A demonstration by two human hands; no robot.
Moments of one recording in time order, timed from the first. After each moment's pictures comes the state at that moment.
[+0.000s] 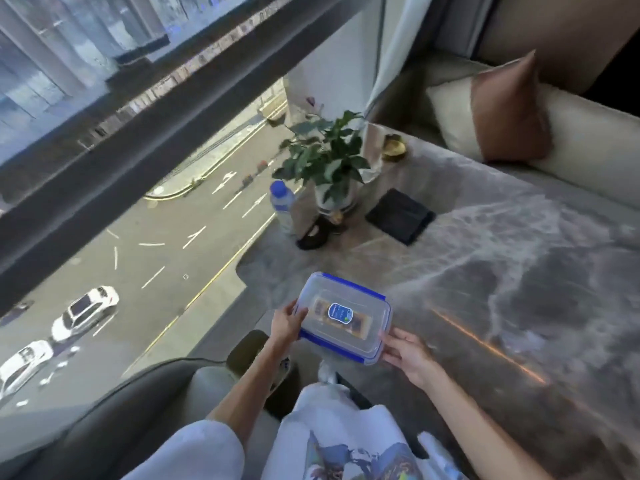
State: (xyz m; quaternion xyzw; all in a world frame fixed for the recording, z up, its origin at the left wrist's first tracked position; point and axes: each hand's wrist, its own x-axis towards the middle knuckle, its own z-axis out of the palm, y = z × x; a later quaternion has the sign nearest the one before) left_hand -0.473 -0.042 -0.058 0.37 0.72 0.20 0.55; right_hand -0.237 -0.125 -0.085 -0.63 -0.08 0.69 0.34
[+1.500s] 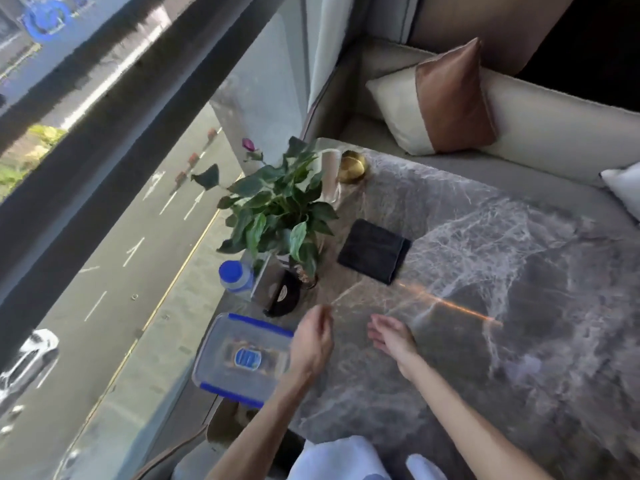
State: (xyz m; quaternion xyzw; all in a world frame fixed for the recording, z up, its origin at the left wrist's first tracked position) left_hand -0.387 0.107 -0.079 0.68 0.57 0.13 0.43; right_hand -0.221 0.041 -0.113 -0.73 -0.02 0.57 0.39
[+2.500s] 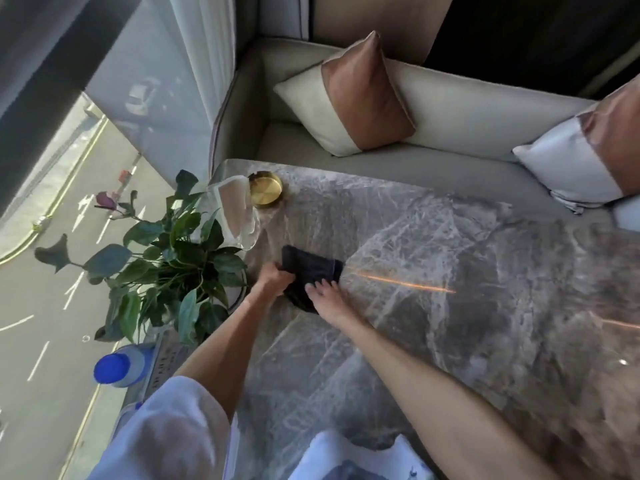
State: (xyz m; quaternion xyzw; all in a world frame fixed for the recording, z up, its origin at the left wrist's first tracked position) left_hand -0.210 0.281 -0.113 0.56 0.61 -0.05 0.56; right_hand -0.119 0.166 -0.130 -0.80 -0.36 0.47 0.08
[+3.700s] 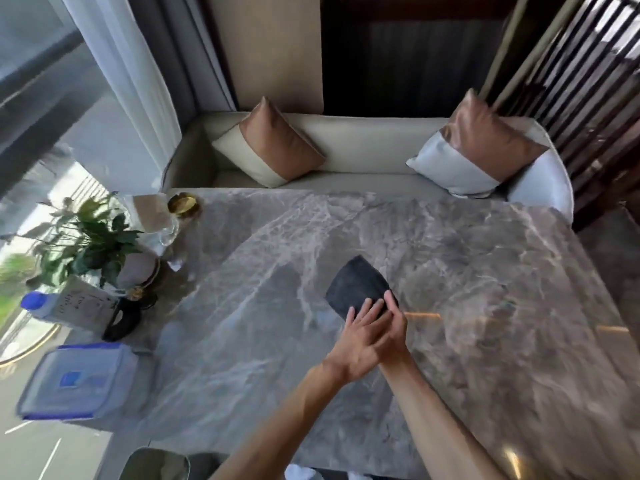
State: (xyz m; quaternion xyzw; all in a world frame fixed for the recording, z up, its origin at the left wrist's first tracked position) left_hand -0.049 -0.239 0.027 0.86 0.20 -0.07 0.46; right_hand 0.037 -0.281 -0.030 -0.34 0.20 0.51 0.76
